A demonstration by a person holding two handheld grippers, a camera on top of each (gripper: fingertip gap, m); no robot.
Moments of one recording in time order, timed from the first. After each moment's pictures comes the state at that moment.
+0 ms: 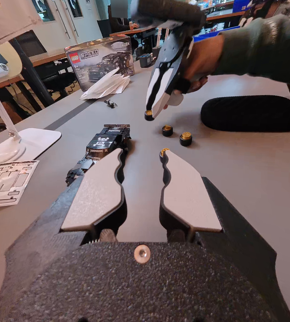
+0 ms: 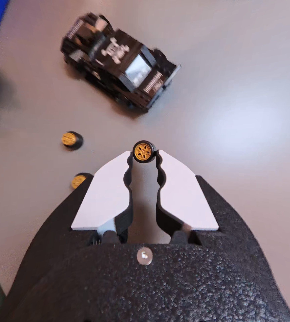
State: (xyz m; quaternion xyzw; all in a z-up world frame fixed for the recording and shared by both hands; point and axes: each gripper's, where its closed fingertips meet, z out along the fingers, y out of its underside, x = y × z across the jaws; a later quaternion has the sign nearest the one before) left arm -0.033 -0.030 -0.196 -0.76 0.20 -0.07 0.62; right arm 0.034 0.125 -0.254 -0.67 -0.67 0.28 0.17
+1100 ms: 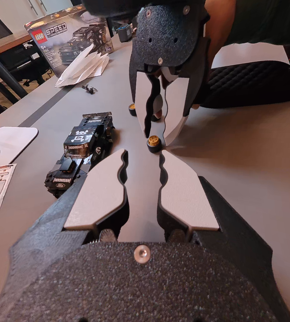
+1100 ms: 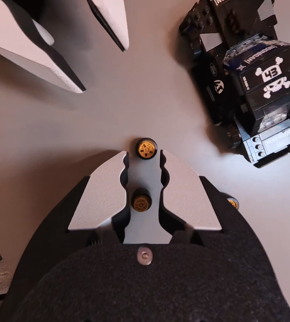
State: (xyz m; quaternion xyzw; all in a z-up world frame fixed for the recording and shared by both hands) left arm -0.014 -0.026 -0.222 -0.78 0.26 -0.07 0.57; right arm 0.019 0.018 -0.275 -0.52 -0.83 0.17 0.12
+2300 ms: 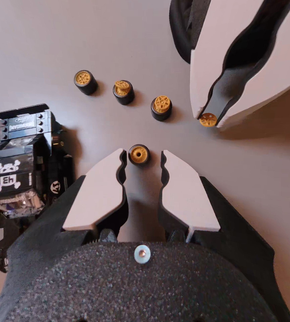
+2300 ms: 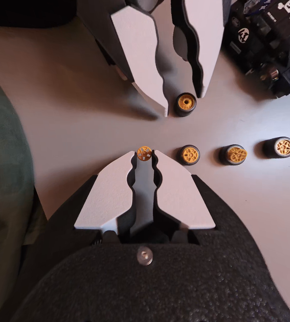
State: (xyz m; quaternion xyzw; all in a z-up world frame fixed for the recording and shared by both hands) left arm 0.026 0.018 -0.275 -0.86 0.37 -0.10 0.34; right arm 0.082 -0.009 -0.264 -0.57 -0.76 0.26 0.16
